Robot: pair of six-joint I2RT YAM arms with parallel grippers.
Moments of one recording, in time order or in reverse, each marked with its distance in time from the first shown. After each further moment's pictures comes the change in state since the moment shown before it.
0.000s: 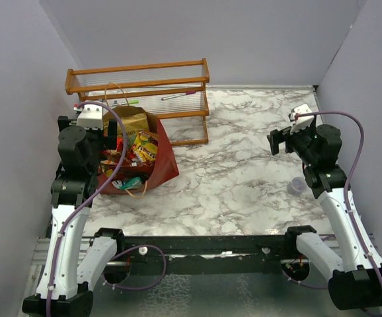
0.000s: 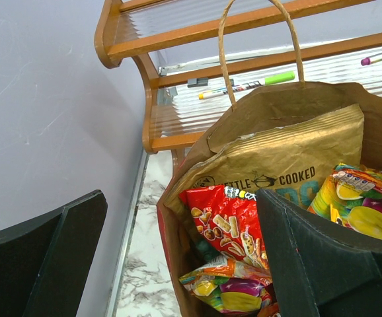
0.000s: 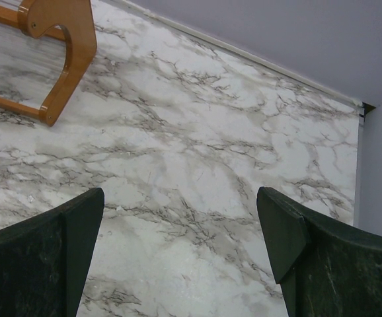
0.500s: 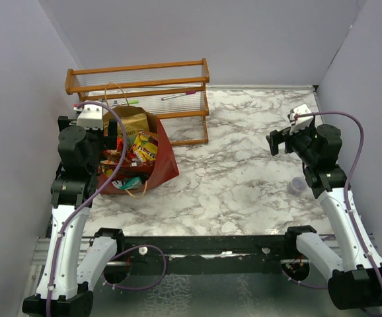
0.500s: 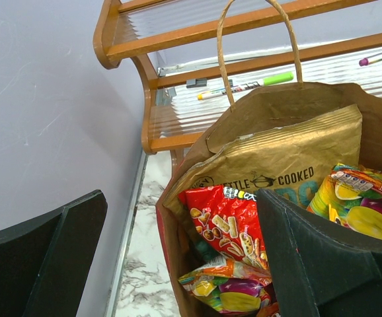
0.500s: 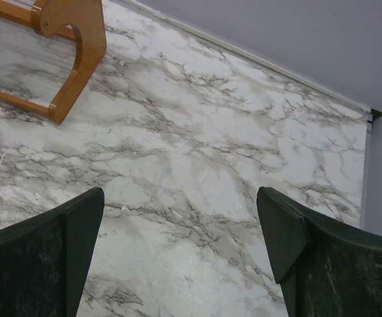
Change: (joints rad) left arm 0.000 -0.001 0.000 0.001 0.005 -0.001; right arm -0.006 0.001 0.000 0.000 -0.035 -0.007
